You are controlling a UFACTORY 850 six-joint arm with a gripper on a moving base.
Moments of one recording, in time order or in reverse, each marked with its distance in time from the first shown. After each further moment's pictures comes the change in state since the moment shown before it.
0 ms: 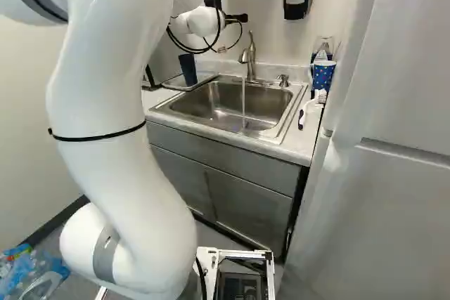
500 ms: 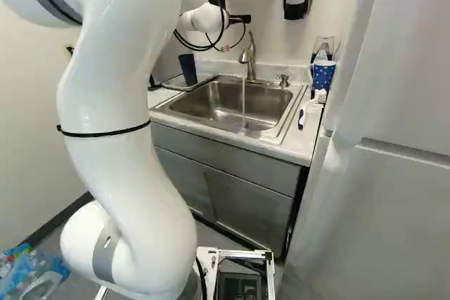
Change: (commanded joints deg) arm -1.1 -2.4 -3.3 0.0 -4.2 0.0
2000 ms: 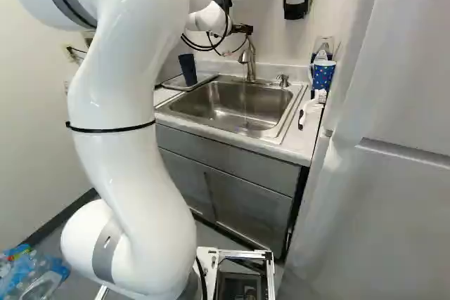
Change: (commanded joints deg) arm -0.5 -1.6 -1.9 0.0 -10.2 0.0
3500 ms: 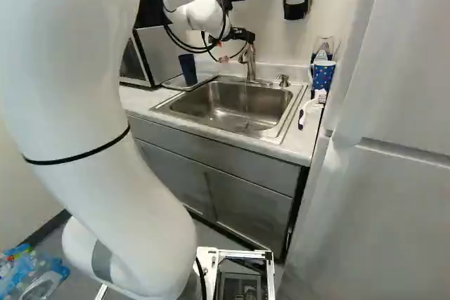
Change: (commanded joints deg) arm -2.2 14.3 16.0 0.0 -7.5 0.0
